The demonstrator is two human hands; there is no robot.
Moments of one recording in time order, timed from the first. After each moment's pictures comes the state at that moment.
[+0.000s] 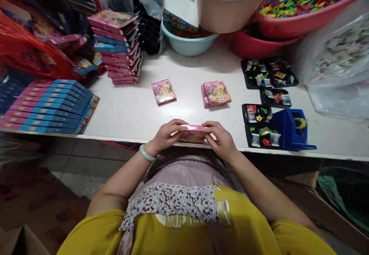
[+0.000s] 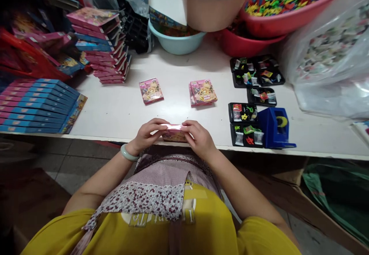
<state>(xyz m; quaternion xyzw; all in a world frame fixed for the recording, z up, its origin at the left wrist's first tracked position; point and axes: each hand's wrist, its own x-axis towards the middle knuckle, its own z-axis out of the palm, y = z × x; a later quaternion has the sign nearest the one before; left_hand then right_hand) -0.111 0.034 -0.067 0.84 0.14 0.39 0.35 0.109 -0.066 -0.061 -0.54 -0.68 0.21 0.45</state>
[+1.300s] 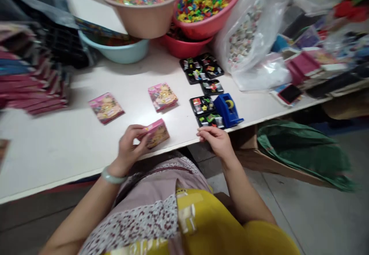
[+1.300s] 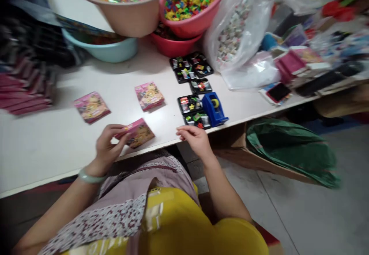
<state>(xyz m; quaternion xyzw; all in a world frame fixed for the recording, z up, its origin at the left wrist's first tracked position) -0.054 0.030 -0.069 0.85 0.19 0.44 0.24 0.195 -0.146 -0.059 -0.69 -0.30 0.34 0.57</state>
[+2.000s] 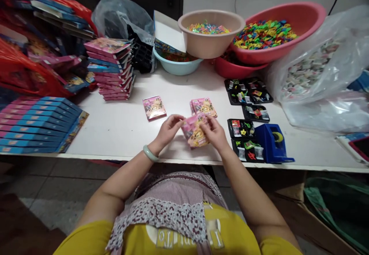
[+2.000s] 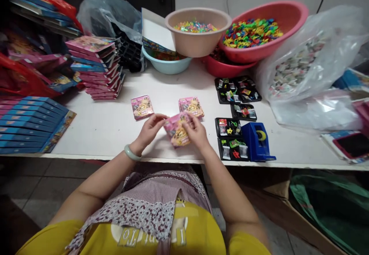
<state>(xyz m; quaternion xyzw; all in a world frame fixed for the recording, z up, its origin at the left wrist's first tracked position) -0.042 0.080 -0.076 0.69 0.32 0.43 0.48 0.164 -0.003 -0.078 -0.65 -0.51 0.26 0.50</state>
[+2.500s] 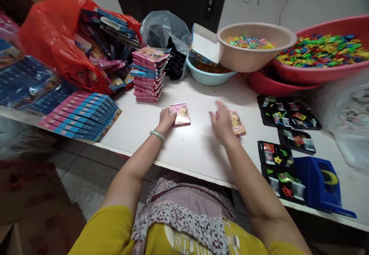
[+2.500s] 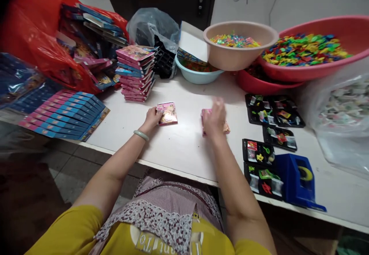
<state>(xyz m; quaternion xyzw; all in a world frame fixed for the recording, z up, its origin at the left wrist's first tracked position) -0.120 0.200 -0.116 0.59 0.65 0.37 0.31 0.155 0.116 -0.091 -0.70 -0.57 0.09 0.43</state>
